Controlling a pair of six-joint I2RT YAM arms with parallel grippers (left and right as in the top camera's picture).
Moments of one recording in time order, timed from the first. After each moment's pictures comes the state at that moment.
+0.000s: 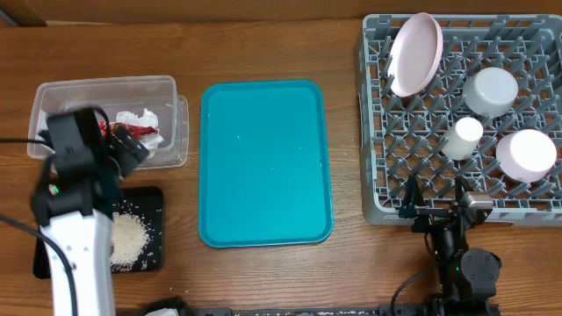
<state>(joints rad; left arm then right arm) 0.24 1.15 1.08 -0.88 -0.16 -0.49 0.01 0.01 0.02 -0.03 -0.03 0.20</state>
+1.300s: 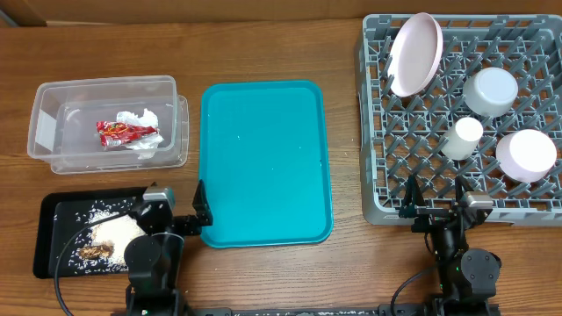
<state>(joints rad) 0.05 0.32 0.01 0.08 0.07 -0.15 0.01 0.01 0.02 -0.04 -0.03 0.20</state>
